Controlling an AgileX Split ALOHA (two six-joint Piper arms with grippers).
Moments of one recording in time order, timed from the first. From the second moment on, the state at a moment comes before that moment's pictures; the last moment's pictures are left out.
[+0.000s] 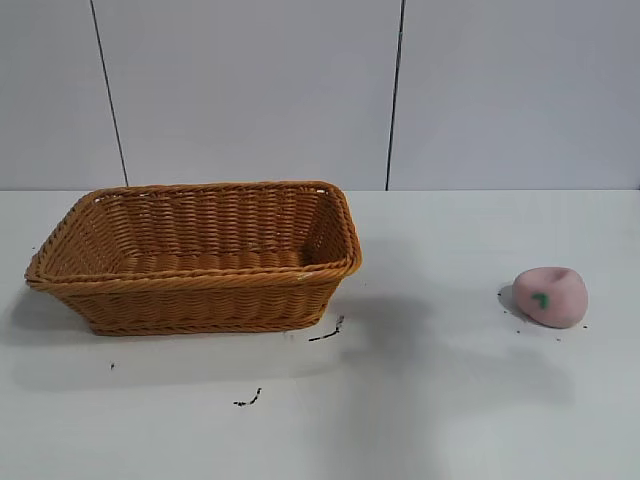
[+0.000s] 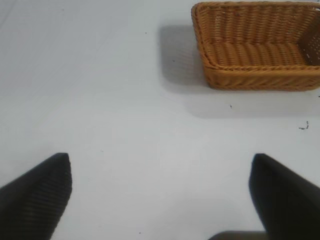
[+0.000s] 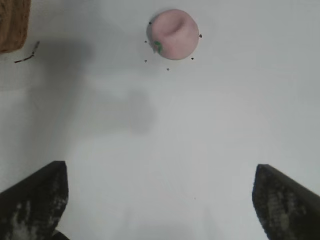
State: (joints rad) left arm -0.01 0.00 -0.50 -0.01 1.06 -0.03; right arm 0.01 1.34 -1.05 0.09 1.00 -0.05
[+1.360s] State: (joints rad) left arm -0.01 0.00 -0.50 -0.01 1.06 -0.03; right arm 0.01 2.13 -1.40 0.04 0.84 -0.05
